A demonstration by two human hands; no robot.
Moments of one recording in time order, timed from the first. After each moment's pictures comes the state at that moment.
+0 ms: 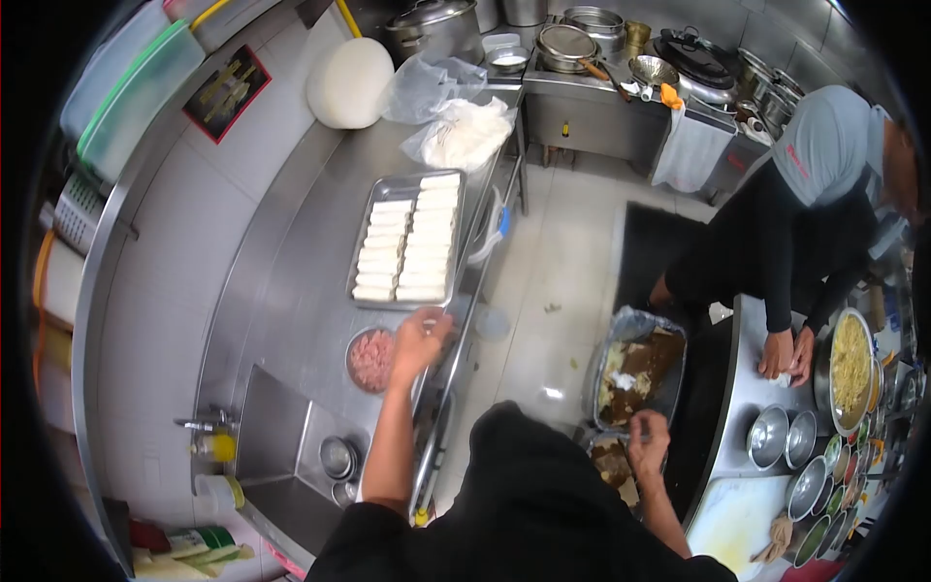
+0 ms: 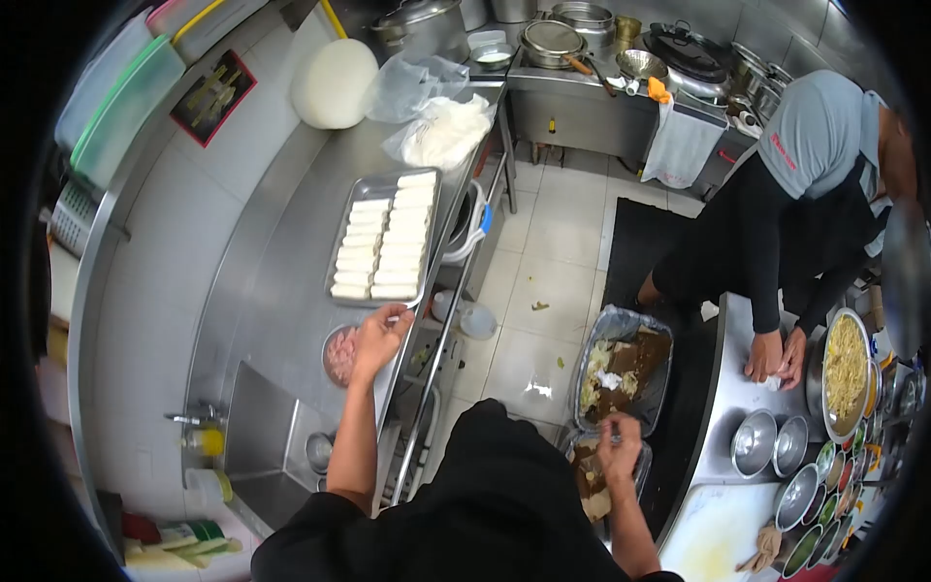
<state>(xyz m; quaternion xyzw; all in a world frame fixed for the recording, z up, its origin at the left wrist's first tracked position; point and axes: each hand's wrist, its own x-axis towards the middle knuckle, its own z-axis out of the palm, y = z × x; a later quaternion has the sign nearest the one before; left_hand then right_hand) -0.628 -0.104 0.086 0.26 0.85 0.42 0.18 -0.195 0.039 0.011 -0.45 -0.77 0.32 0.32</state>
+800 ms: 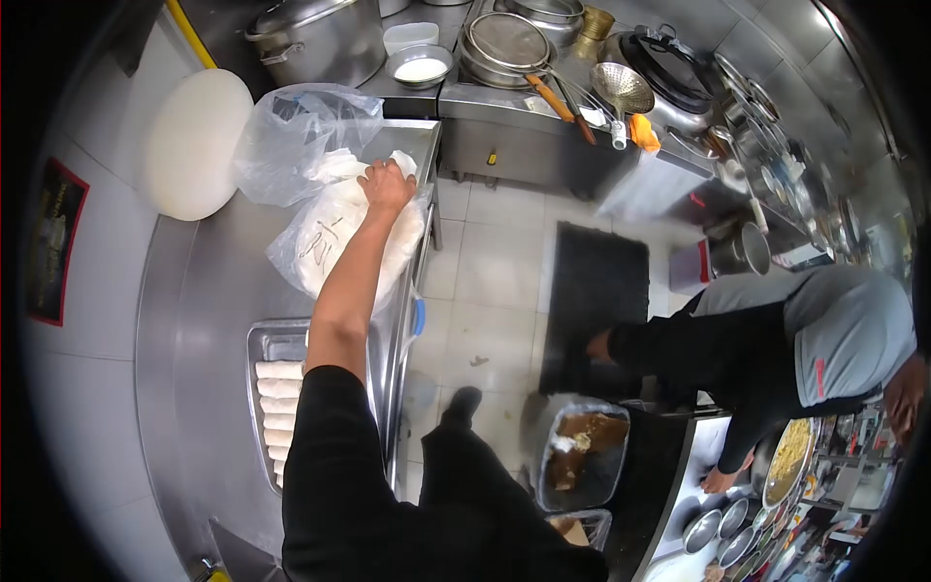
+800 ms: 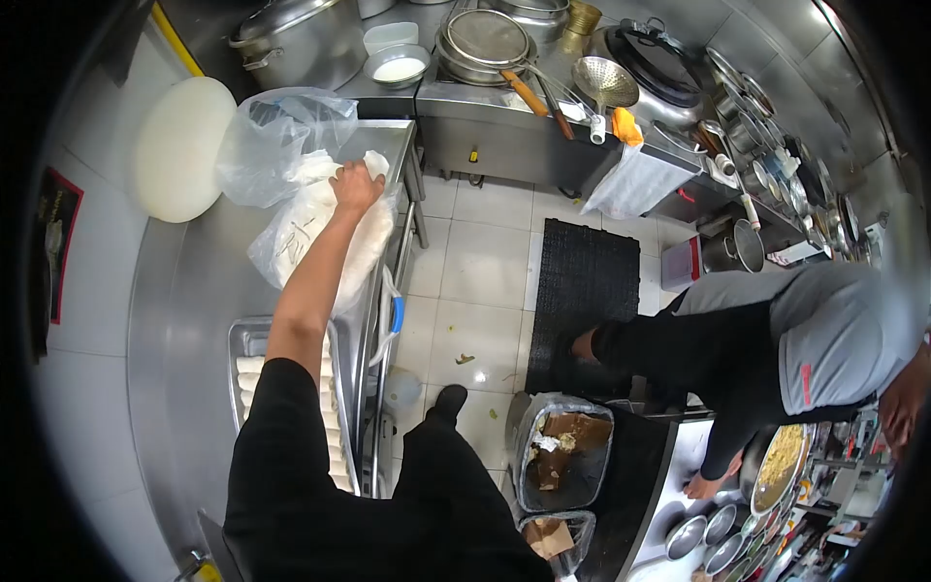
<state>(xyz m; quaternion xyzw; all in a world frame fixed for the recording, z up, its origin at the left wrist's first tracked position) -1.034 0.480 -0.001 0.37 0.92 0.11 -0.05 -0.248 0.065 -0.049 -0.83 -0.45 0.33 0.00</state>
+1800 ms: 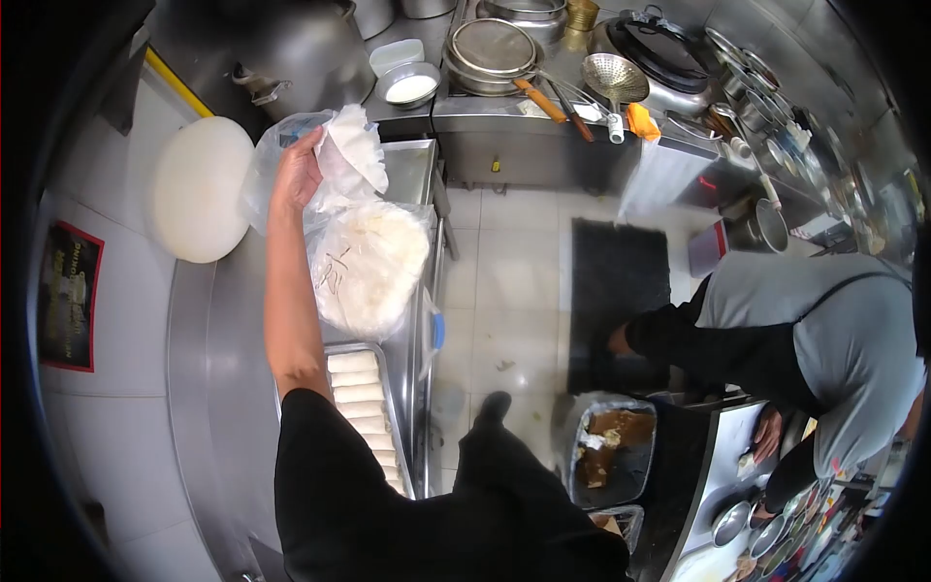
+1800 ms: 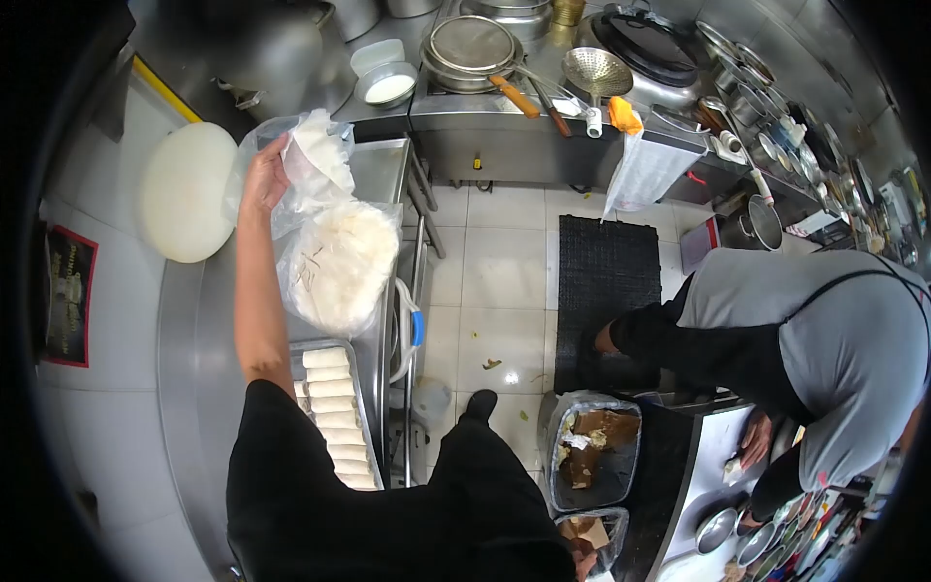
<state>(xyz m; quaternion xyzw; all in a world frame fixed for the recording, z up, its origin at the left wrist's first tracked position) -1.128 0.432 0.168 0.25 0.53 0.70 0.41 -0.270 0.070 -0.071 -0.84 -0.39 0.37 0.06</state>
